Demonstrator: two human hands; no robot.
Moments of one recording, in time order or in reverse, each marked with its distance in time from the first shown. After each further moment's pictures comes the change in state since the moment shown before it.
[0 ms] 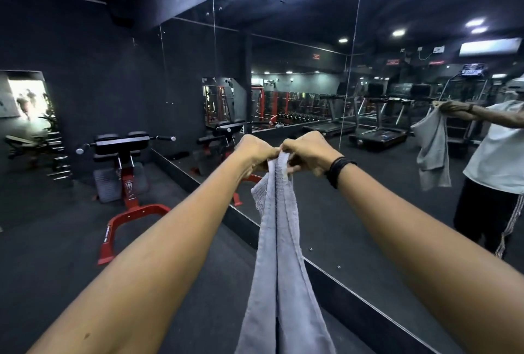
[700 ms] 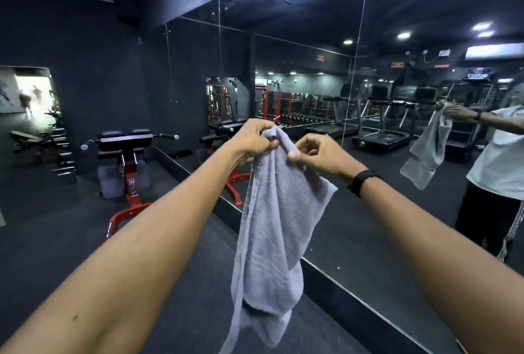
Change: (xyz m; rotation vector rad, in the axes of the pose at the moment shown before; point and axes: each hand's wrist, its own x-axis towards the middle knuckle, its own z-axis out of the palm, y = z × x) left_hand -0.011 0.016 -0.021 0.084 -0.091 0.265; right_hand 0.001 0.029 -0.046 -0.408 -0.144 -0.448
